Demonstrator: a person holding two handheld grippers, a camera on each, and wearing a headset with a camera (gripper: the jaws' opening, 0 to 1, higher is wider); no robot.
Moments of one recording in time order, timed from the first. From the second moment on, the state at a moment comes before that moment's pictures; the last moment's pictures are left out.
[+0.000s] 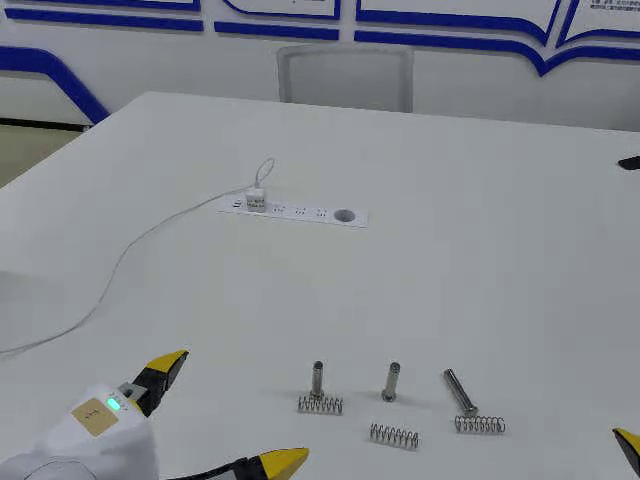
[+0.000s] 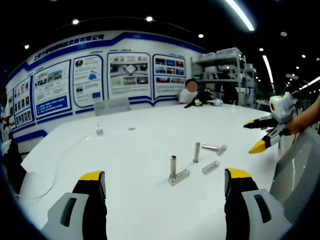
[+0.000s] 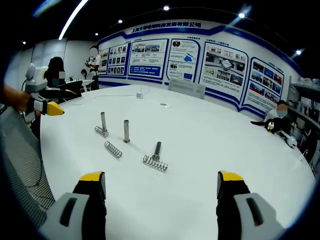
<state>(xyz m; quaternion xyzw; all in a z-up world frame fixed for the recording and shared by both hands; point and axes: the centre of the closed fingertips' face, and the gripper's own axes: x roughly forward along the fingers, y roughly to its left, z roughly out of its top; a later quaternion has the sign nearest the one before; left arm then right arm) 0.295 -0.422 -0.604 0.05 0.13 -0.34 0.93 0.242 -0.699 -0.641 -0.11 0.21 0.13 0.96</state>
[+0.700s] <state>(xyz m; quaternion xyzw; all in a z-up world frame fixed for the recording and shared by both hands) 0.294 -0.423 -0.605 0.05 0.13 -0.34 0.93 0.255 -0.707 -0.617 0.00 0.18 0.10 0.98</state>
